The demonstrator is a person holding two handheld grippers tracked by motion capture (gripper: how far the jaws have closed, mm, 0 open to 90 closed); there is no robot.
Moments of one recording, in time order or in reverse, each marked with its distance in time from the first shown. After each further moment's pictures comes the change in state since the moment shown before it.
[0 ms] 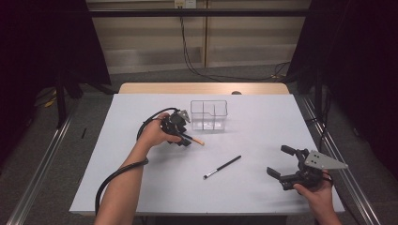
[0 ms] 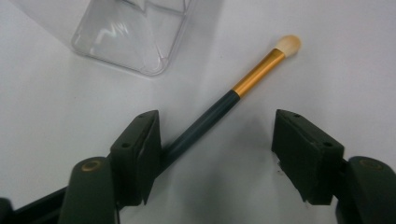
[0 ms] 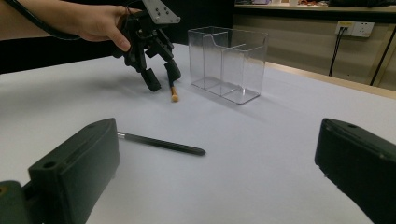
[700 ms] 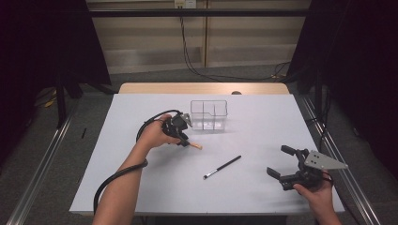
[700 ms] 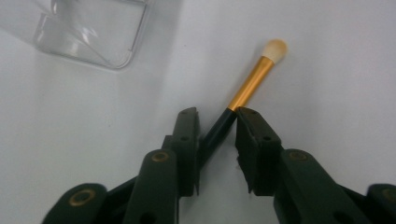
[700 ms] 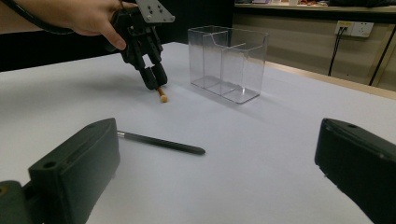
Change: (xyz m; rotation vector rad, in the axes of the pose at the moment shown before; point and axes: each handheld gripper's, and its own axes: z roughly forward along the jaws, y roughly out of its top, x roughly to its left) left arm -0.015 0.008 -0.005 0.087 -0.029 0.045; right arm 0.000 0.000 0.000 0.003 -0.002 -0.007
